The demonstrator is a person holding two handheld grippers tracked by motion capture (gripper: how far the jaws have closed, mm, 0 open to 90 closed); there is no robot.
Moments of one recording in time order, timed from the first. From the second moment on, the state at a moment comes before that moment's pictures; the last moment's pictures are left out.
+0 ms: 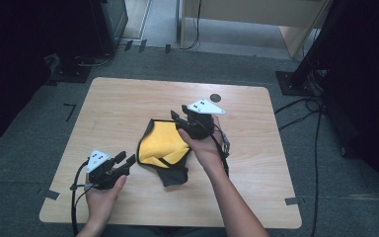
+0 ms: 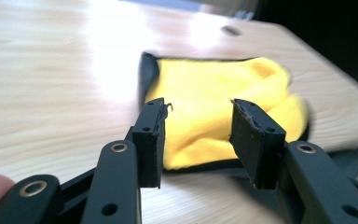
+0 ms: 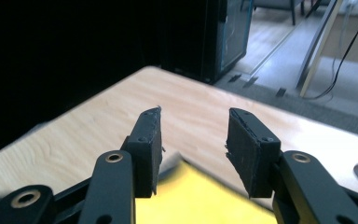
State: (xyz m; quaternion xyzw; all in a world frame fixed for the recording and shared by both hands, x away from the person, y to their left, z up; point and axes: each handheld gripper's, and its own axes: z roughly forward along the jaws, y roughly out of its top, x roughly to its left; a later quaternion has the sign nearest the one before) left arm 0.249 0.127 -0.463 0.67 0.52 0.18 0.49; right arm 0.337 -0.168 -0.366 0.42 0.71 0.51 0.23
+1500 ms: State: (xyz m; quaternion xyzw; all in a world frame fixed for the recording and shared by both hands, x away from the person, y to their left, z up) left arm 0.347 0.107 -0.508 0.76 0.51 0.19 0.34; right arm 0.355 -0.268 -0.483 0.57 0.69 0.39 0.22
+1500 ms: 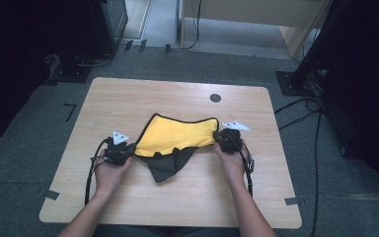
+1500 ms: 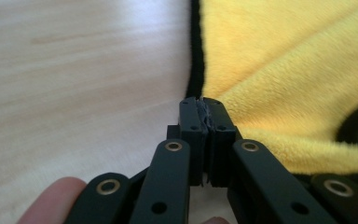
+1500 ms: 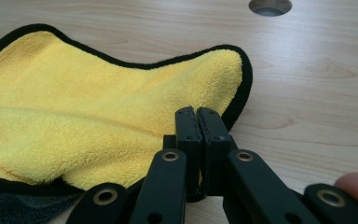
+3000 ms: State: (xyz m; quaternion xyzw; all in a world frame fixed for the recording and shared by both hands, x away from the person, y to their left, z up) left arm 0.271 0.018 -0.503 0.82 0.40 0.19 0.37; right arm 0.277 -0.214 -0.489 0.43 0.77 0.42 0.19
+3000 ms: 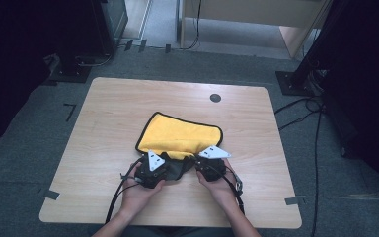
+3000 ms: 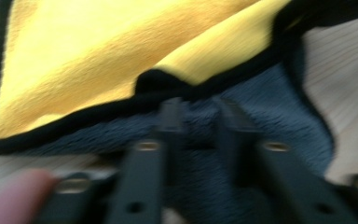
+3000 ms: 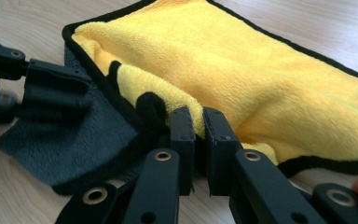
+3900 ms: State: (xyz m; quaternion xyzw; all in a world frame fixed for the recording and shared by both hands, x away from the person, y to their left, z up) left arm 0.277 0.057 -0.499 0.78 0.44 0.12 0.42; right arm 0.256 -0.240 -0.491 0.44 0.76 0.43 0.20
